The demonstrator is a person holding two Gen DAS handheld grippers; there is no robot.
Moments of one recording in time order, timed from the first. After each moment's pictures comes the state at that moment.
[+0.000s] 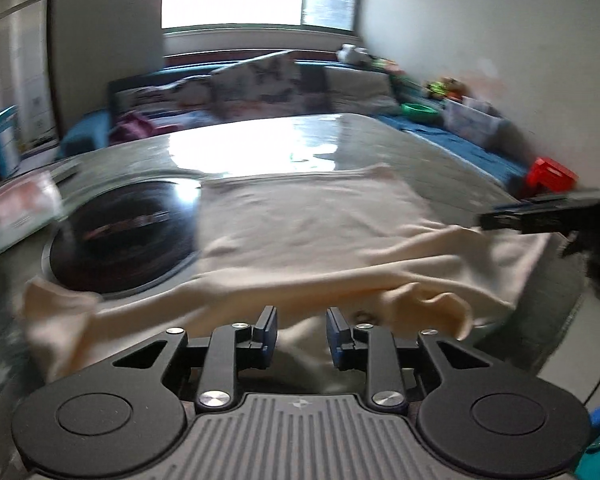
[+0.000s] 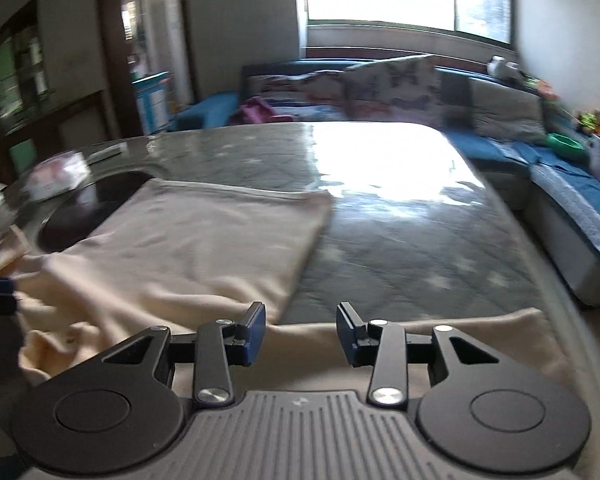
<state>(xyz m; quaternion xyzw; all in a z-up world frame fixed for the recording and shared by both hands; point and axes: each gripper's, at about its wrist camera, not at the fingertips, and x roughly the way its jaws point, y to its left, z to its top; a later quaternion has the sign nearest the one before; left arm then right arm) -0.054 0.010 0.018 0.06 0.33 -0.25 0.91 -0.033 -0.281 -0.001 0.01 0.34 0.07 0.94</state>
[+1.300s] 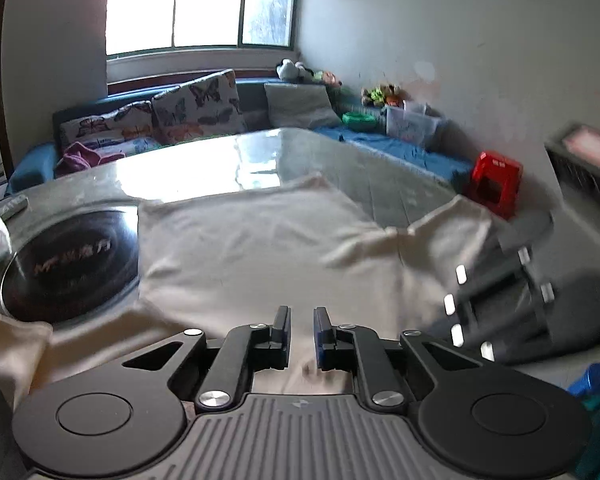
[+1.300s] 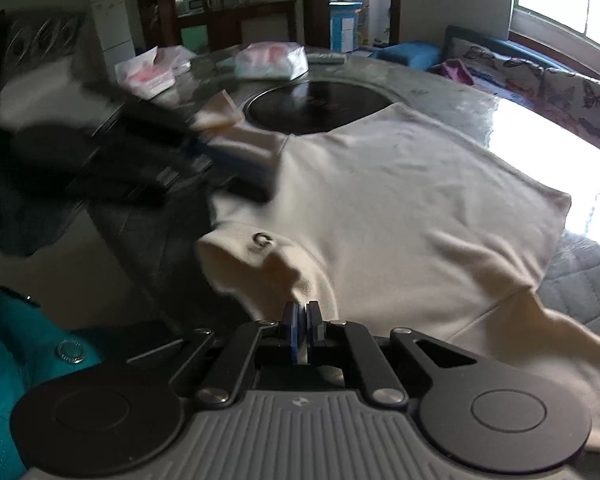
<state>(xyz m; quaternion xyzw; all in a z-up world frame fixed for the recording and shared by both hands) -0.067 0.004 0.019 0.06 0.30 -0.32 0.90 -0.090 -0.168 -0.009 -0.11 0.41 0.32 0.85</state>
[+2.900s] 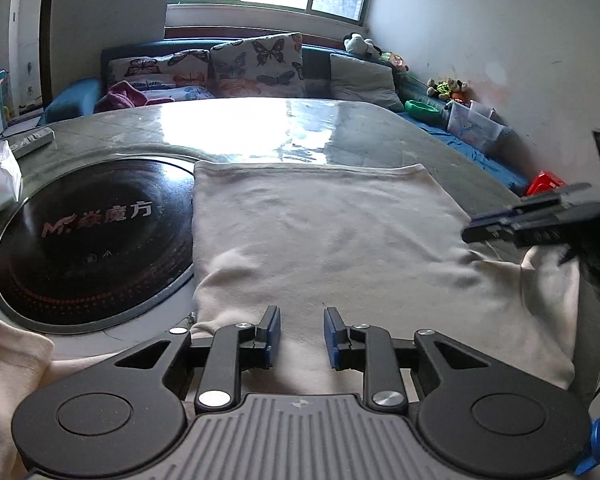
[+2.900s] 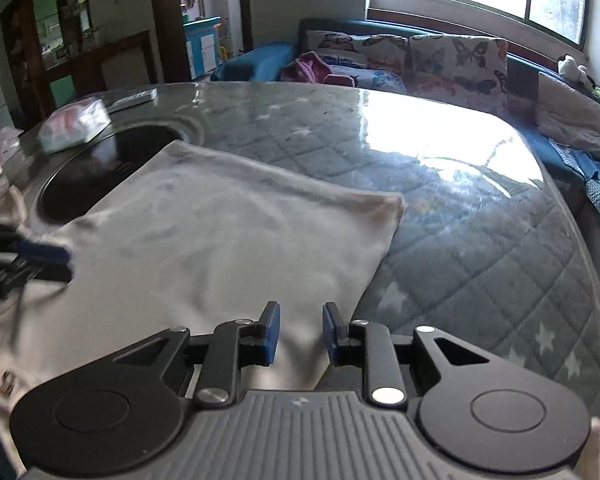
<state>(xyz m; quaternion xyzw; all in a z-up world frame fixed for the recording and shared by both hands) 0.029 0.021 -0.017 0.01 0.36 -0.24 0.90 0.056 -0.266 -0.020 -0.04 0.40 0.13 0.91</state>
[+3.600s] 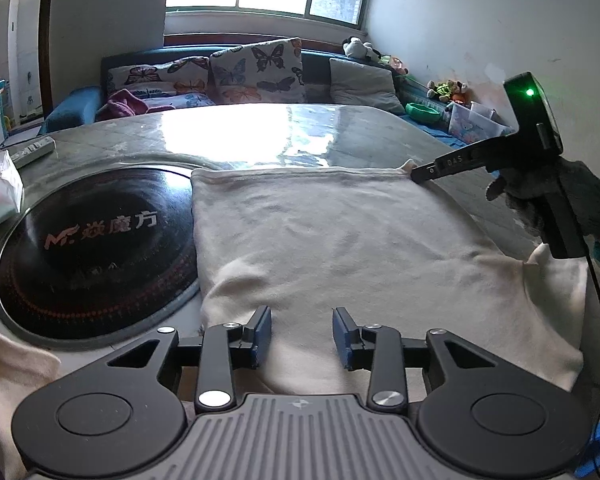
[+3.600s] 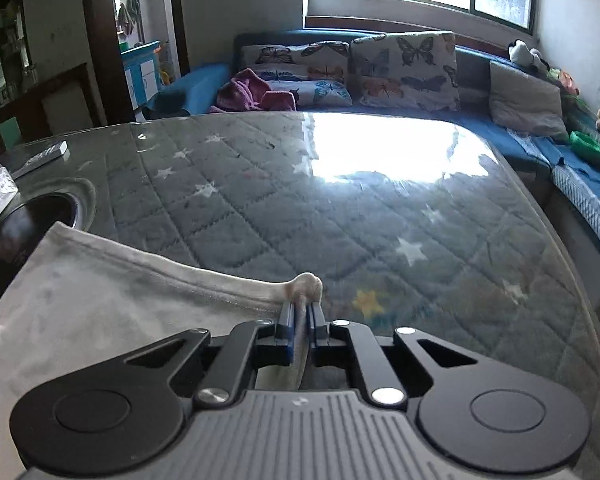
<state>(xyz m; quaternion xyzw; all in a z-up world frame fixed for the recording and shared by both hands) 0.035 0.020 -0.019 0.02 0.35 -0.24 0.91 0.164 -0.286 -0.033 -0.01 0.38 0.05 0.92</state>
